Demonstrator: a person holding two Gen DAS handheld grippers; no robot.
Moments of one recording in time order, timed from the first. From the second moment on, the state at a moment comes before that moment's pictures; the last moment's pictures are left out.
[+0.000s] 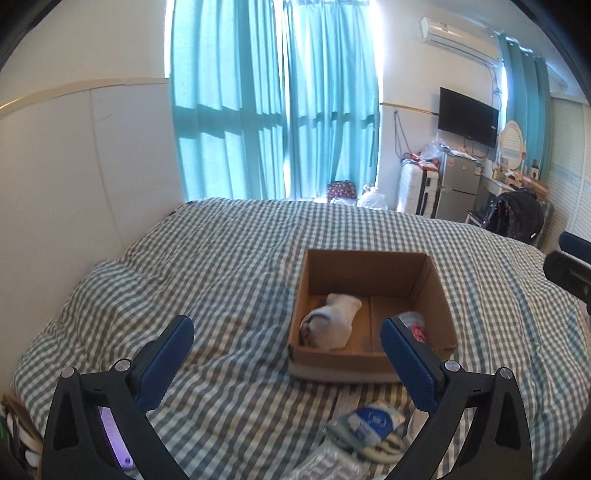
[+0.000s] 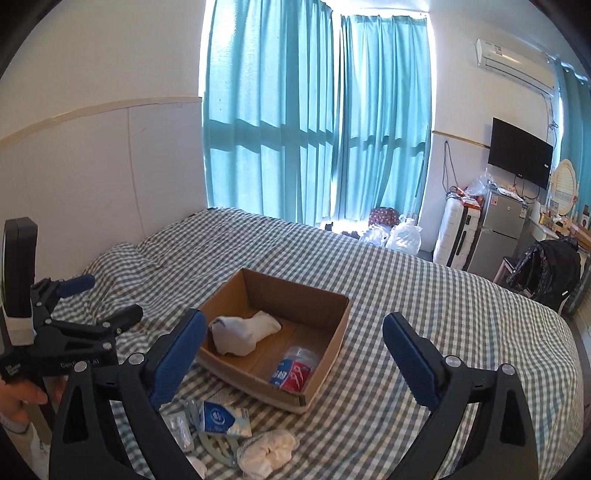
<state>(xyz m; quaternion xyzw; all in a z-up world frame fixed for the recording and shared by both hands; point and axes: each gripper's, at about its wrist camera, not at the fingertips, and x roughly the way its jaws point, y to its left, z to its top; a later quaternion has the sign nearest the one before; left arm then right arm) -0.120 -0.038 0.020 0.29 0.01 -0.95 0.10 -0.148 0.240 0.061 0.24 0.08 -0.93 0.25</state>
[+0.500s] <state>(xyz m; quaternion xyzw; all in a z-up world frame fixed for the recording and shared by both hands) -0.081 -0.040 -0.088 0.37 0.02 -0.92 0.12 -0.127 0.247 -0.053 0.31 0.10 -0.91 0.25</state>
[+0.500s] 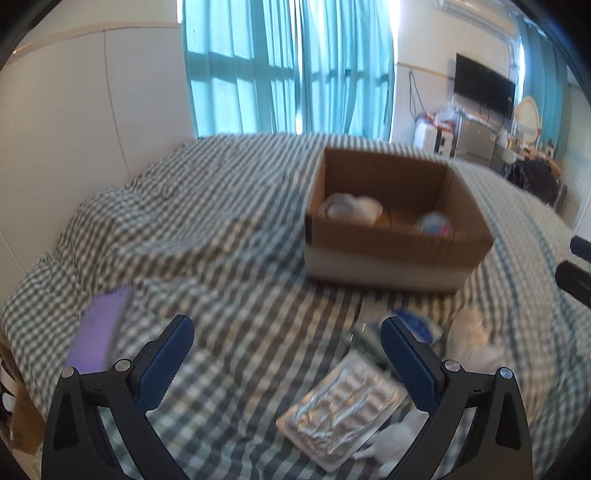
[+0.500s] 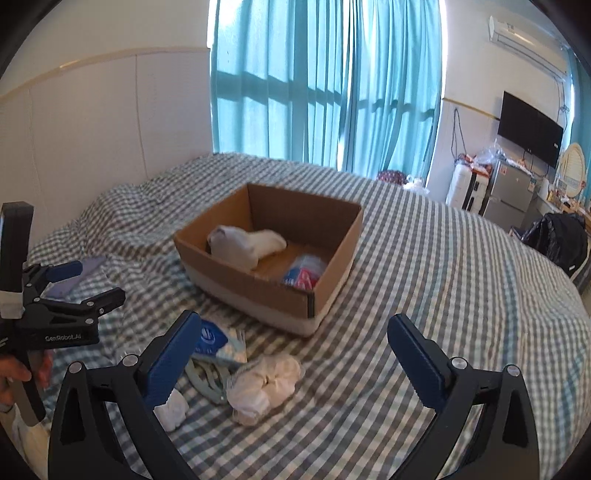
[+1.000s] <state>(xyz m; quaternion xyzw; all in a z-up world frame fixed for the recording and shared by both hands) -0.072 -0.017 -0.157 0.45 0.00 -0.89 0.02 -0.143 0.241 -0.118 0.38 0.09 -0.89 0.24</state>
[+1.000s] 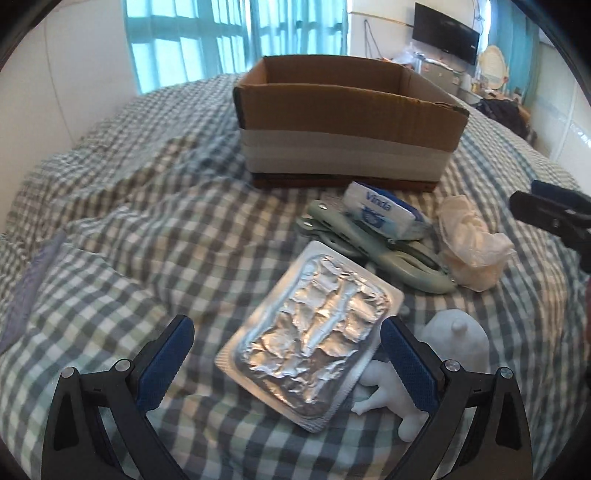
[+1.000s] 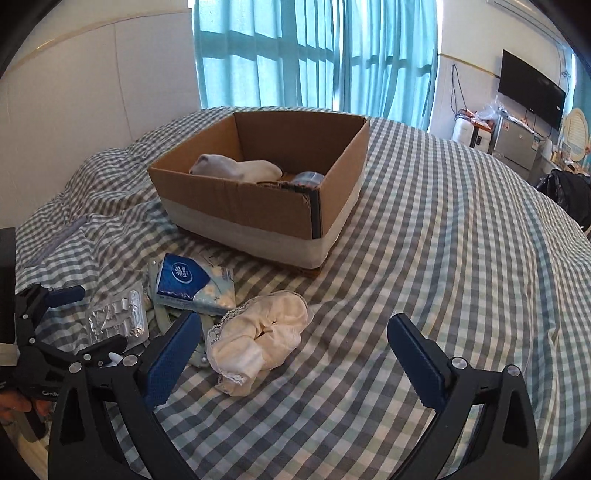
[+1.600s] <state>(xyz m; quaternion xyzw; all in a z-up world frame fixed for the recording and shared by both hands) -0.092 -0.025 -0.180 0.48 0.06 -0.88 -0.04 -0.158 0.219 -0.153 0.44 0.09 -0.86 0.24</state>
